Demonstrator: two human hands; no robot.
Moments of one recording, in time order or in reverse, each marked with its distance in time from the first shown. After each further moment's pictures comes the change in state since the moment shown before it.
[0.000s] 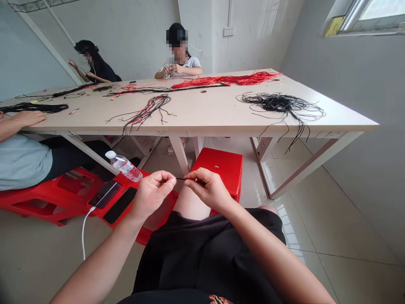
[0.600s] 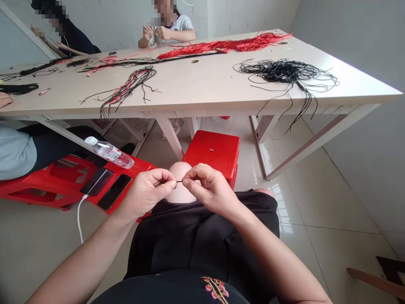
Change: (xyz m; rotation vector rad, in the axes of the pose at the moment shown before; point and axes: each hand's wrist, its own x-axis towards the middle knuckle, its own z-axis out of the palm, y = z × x) left_hand -0.010 0.010 0.025 -0.192 -0.292 -0.206; right_hand -0.032 -0.010 -0.029 0.058 -0.078 0.142
